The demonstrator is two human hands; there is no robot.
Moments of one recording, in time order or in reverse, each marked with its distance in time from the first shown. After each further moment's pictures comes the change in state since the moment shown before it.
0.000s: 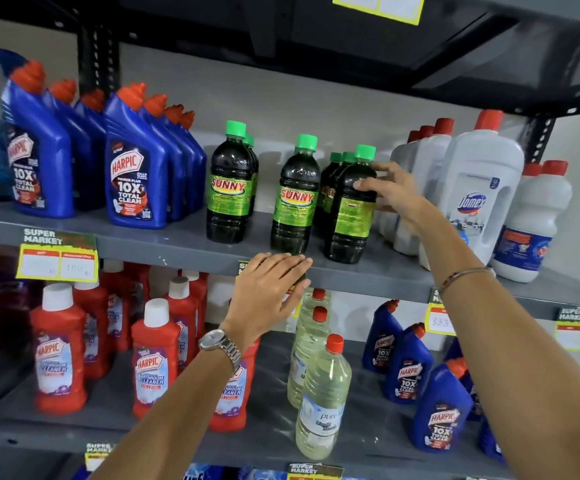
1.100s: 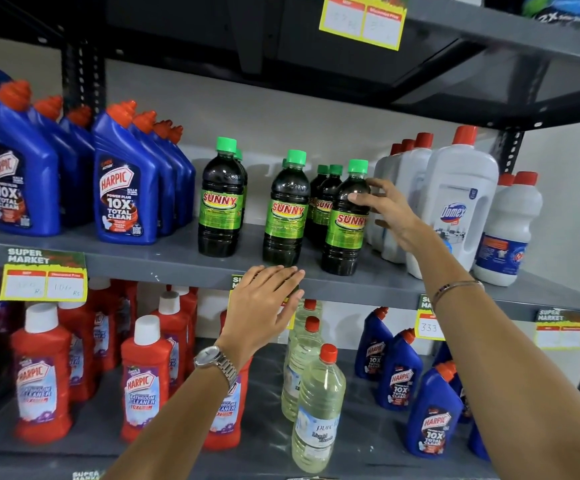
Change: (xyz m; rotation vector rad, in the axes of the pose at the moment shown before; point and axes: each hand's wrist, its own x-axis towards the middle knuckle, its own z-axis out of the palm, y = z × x) left_hand 0.000 0.002 -0.003 -0.026 -0.038 -0.037; right_hand -0.006 0.009 -0.007 0.001 -0.015 0.001
